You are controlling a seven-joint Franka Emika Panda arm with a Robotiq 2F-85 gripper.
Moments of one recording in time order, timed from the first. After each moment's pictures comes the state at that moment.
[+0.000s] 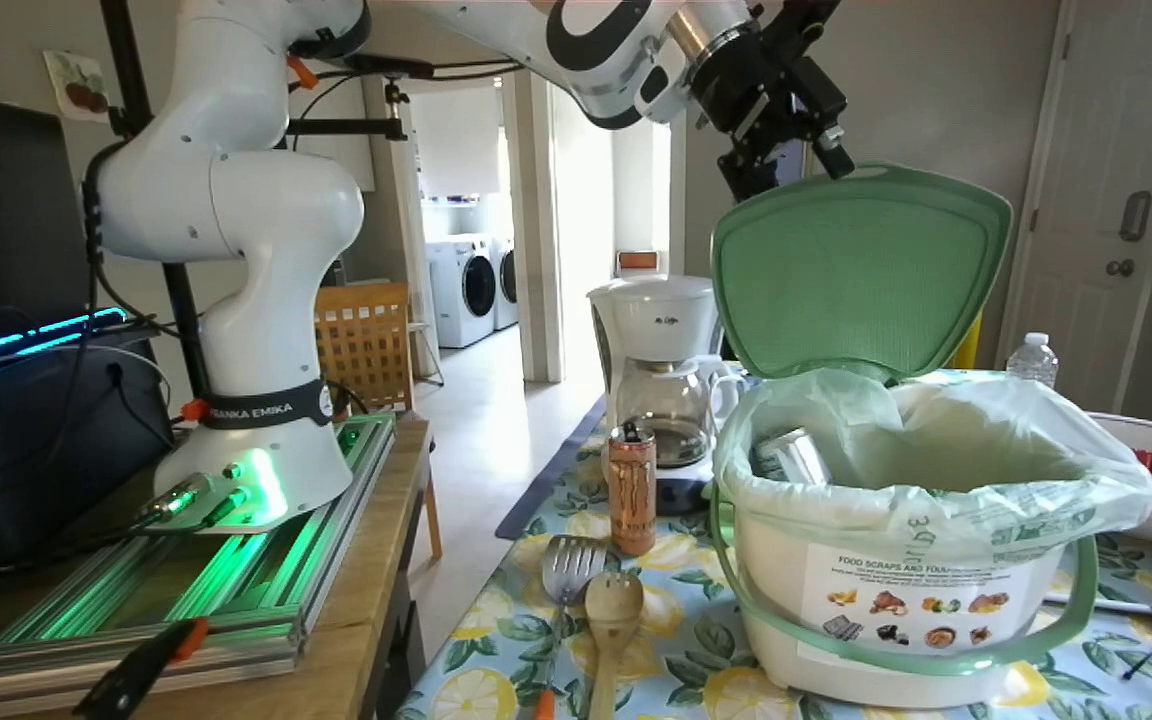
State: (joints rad) arm 1.68 0.57 -1.90 -2.36 0.31 2.67 2.65
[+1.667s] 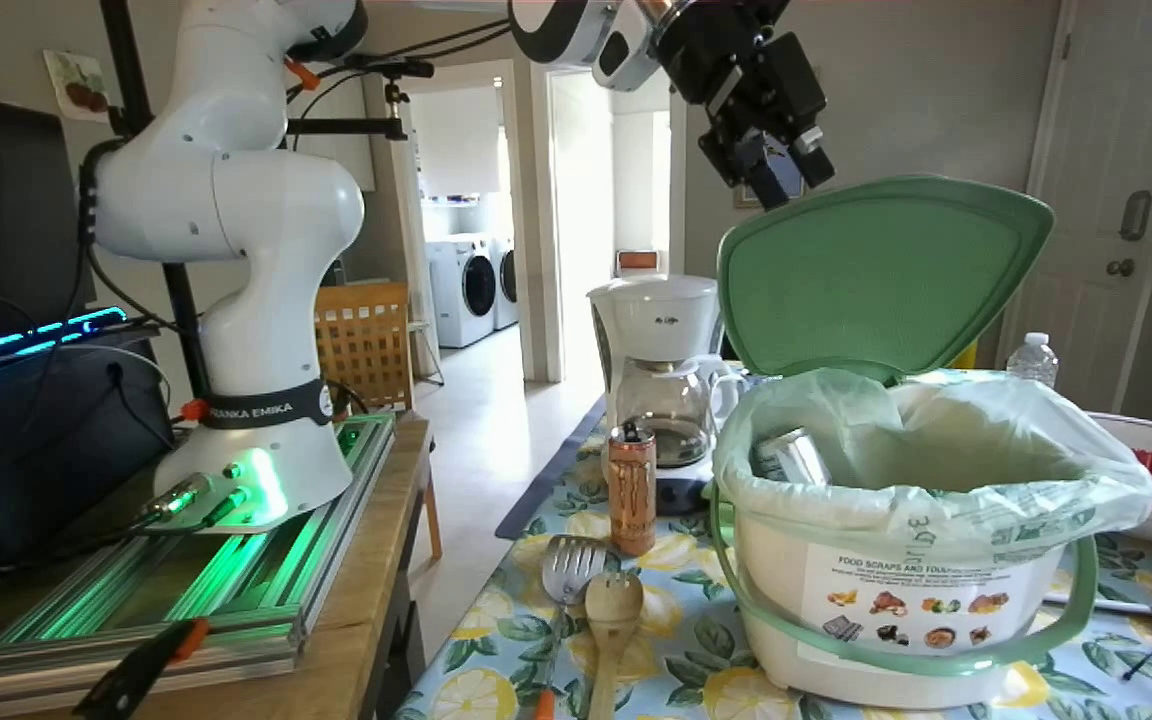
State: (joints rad) arm 1.73 0.63 -2.08 -2.45 0.74 2.62 2.27
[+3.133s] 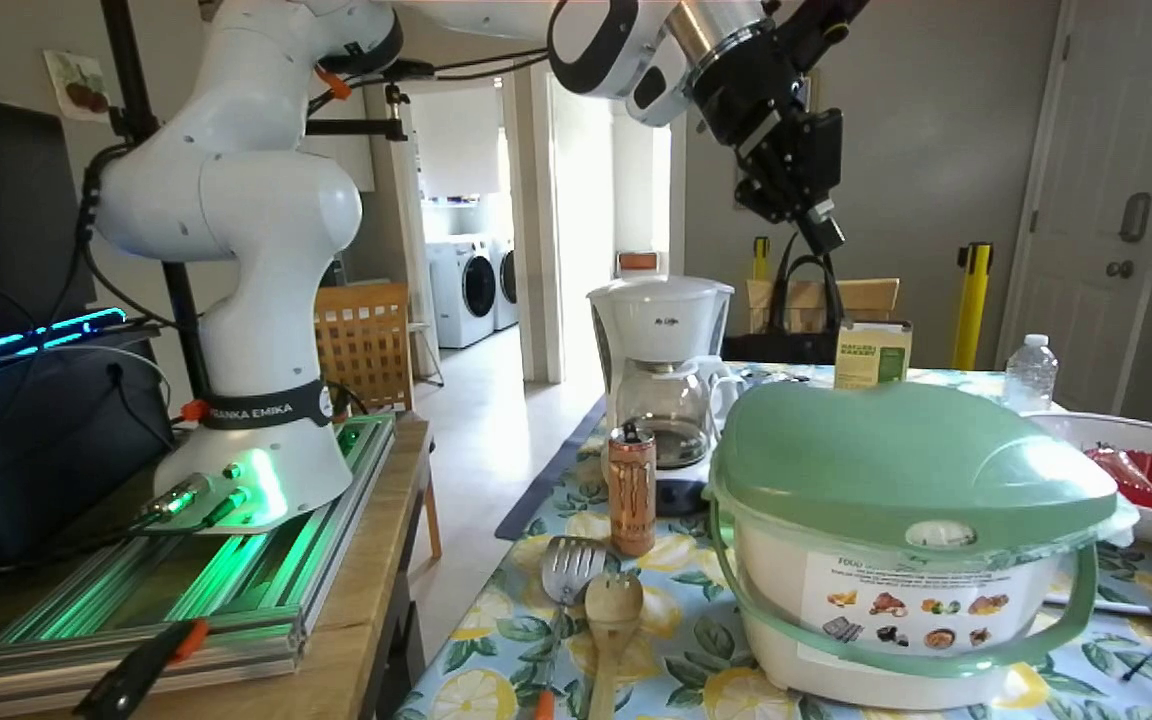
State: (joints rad) arm 1.49 0.64 -1.84 -2.37 0.76 2.61 2.21
